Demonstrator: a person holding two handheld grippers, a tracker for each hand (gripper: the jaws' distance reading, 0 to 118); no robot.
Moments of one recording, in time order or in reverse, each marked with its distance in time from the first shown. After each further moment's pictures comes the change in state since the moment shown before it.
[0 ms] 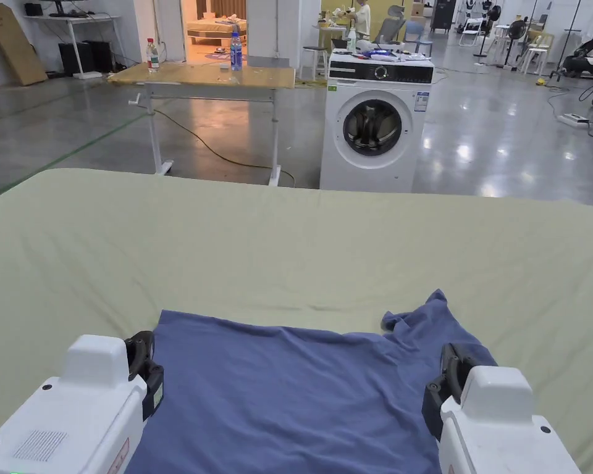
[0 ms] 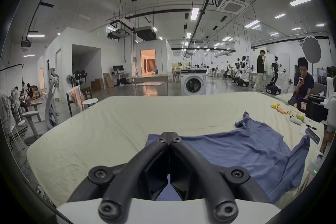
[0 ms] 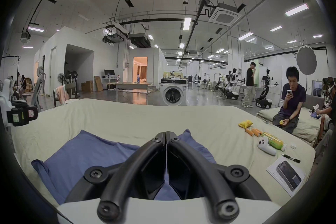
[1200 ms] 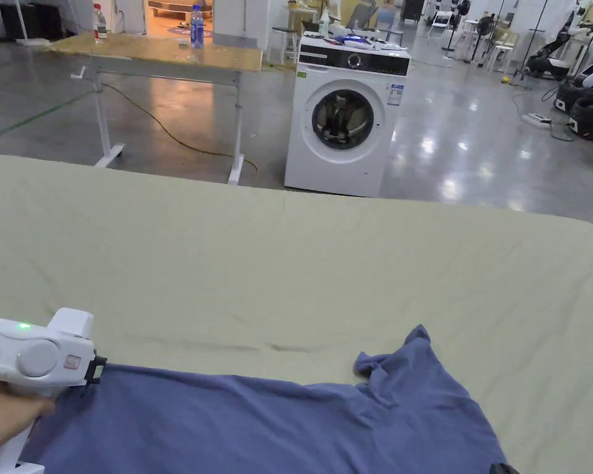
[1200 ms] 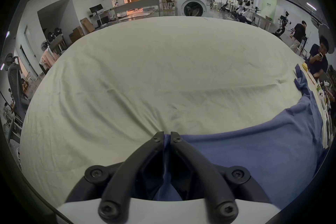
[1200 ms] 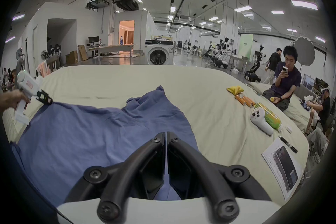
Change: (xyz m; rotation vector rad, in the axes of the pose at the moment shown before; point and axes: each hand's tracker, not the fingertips) left arm -0.031 -0.016 -0.314 -0.647 -0.083 -0.060; right arm 0.086 -0.043 -0.097 -0.356 -0.124 -0.008
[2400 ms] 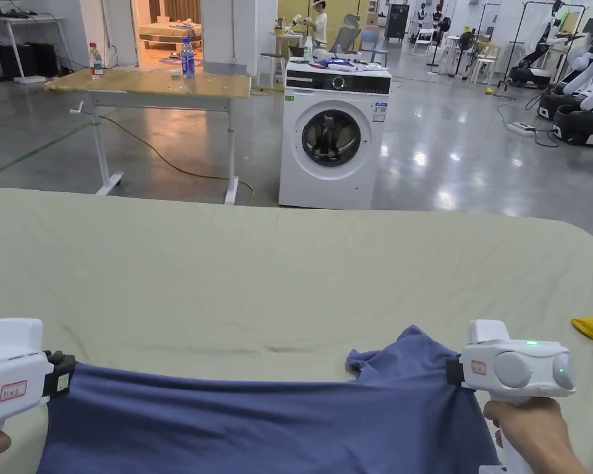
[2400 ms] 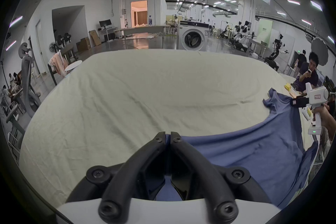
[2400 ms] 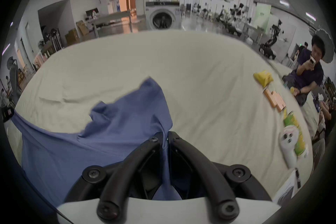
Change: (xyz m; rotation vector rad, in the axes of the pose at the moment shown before) left arm -0.021 -0.033 0.144 0.246 -0.023 0.082; right arm 0.052 0.093 -0.159 -0.258 0.098 0.029
